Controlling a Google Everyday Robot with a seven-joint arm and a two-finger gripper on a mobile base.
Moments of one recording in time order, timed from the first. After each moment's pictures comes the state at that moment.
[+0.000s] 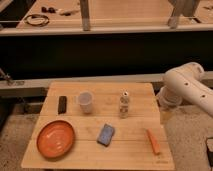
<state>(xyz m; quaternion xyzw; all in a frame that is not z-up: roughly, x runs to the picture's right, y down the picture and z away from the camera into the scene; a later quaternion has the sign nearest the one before) 0.285 0.105 0.684 -0.28 0.02 0.02 0.96</state>
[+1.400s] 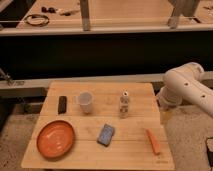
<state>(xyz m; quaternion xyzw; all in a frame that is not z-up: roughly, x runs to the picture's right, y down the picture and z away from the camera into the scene) 0.270 0.108 0.688 -0.28 0.02 0.00 0.96</state>
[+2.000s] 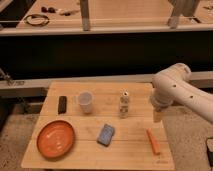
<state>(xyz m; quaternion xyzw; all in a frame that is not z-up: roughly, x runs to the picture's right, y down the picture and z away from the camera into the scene) 0.250 0.110 0.696 -0.28 0.02 -0.03 0.96</state>
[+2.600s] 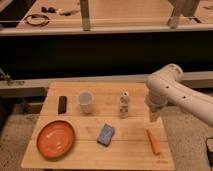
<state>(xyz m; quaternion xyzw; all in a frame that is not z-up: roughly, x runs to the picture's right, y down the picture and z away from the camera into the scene) 0.234 0.112 0.703 -0.28 0.02 -0.05 0.96</state>
